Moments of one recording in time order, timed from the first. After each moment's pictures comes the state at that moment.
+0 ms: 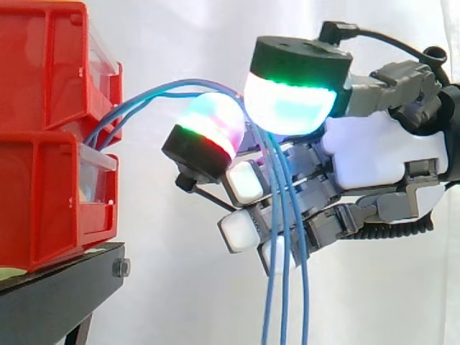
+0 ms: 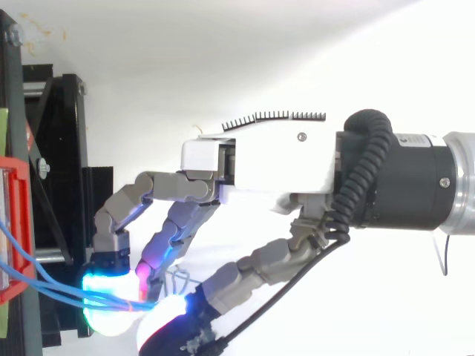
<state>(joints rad) 0.16 -2.29 -1.05 -3.06 -1.37 0.01</state>
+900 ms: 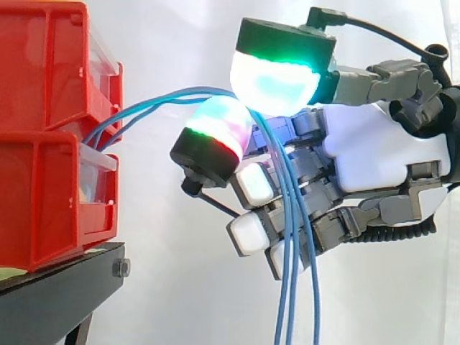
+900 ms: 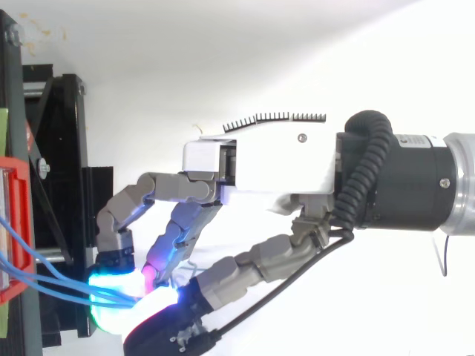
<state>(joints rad) 0.16 -2.29 -1.05 -3.07 -1.37 0.01</state>
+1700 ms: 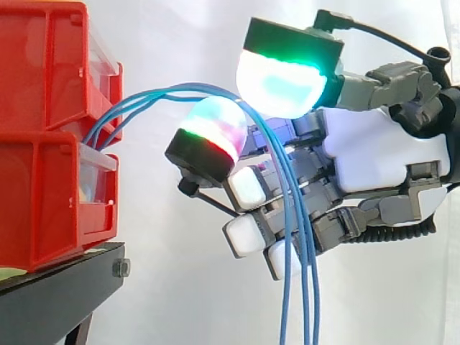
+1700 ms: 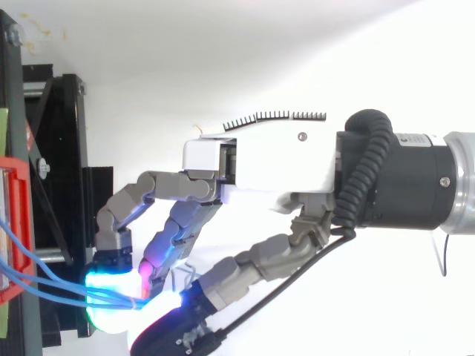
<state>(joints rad) 0.16 -2.29 -1.05 -3.07 -1.37 0.02</state>
